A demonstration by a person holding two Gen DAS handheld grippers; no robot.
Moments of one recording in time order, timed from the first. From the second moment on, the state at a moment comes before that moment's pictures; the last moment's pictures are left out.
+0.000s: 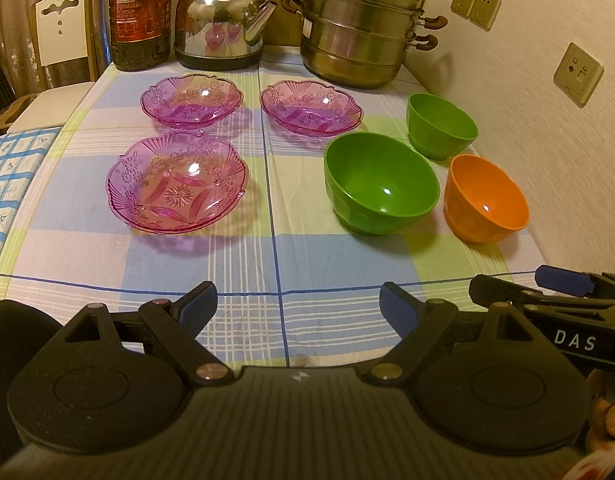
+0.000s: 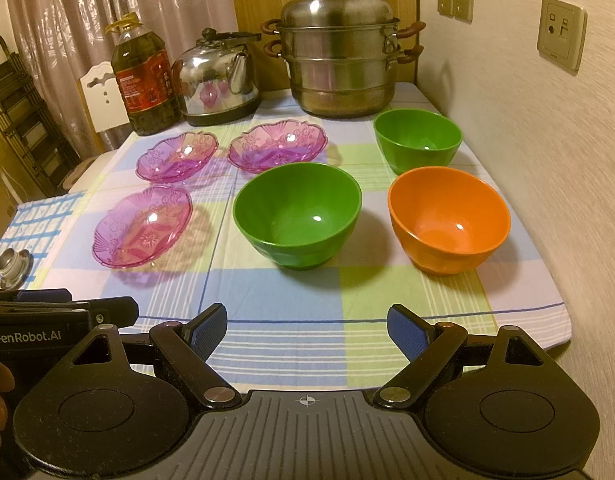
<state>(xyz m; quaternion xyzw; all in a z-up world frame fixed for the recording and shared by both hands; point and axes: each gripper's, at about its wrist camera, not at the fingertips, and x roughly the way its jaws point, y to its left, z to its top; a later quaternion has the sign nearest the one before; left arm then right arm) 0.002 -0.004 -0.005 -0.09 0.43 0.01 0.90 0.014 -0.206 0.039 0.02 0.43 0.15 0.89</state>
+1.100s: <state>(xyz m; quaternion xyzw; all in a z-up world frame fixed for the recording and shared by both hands) 0.110 0.185 -0.017 -0.06 0.44 0.01 0.89 0.106 -0.065 0.022 0.05 0.43 0.27 0.86</state>
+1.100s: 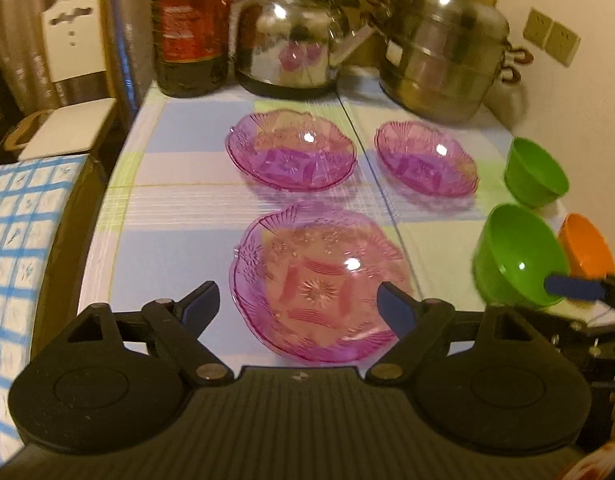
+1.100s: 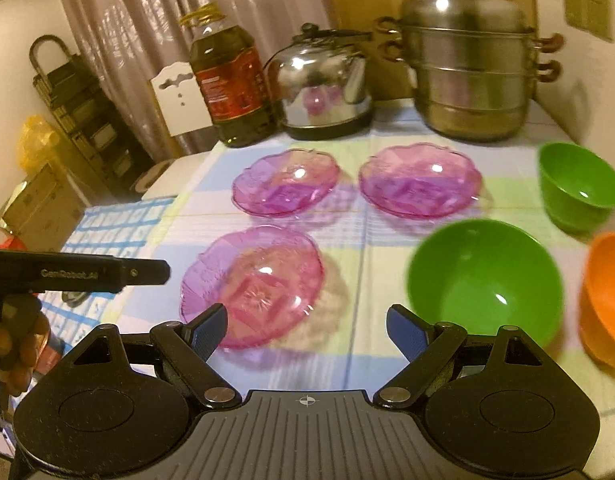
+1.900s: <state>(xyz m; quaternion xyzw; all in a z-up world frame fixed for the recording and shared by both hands) 0.164 0.233 -0.097 -0.04 0.50 0.00 0.87 0.183 -0.002 -0.081 0.03 0.51 0.24 0.83</state>
